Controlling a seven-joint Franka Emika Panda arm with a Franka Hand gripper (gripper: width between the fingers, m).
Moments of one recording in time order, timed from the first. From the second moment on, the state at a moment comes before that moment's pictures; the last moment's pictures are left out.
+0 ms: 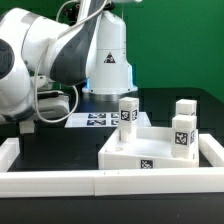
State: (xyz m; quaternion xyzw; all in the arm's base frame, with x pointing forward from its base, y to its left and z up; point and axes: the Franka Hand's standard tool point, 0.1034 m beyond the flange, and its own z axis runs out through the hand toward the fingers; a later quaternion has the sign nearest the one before) arm 0.351 -0.213 0.009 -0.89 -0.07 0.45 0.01
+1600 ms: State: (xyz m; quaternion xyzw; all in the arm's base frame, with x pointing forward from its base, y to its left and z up) arm 0.371 -0.181 0.039 -0.95 -0.05 0.31 0.03
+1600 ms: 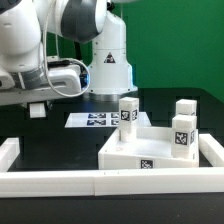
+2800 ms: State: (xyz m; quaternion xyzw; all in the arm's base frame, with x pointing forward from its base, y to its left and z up) arm 0.424 -0.158 0.102 -1.00 -0.01 -0.05 0.00
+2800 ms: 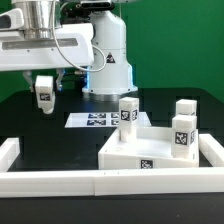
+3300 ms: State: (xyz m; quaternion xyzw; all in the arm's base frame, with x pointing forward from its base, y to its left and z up) arm 0.453 -0.103 0.112 -1.00 0.03 -0.06 0.04
